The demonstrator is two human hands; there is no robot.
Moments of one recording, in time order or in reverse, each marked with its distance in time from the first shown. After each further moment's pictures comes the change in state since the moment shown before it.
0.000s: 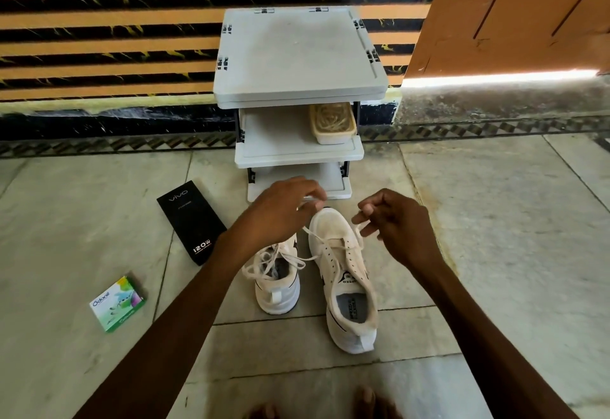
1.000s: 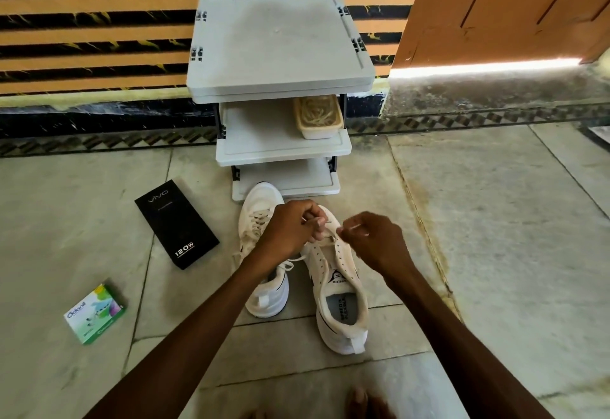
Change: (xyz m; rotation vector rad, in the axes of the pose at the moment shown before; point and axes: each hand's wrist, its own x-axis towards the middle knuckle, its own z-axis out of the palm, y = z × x) left_hand 0.022 -0.016 0.078 -0.489 0.024 -0.245; right_hand 0.002 0.030 0.024 -0.204 -0.047 0.348
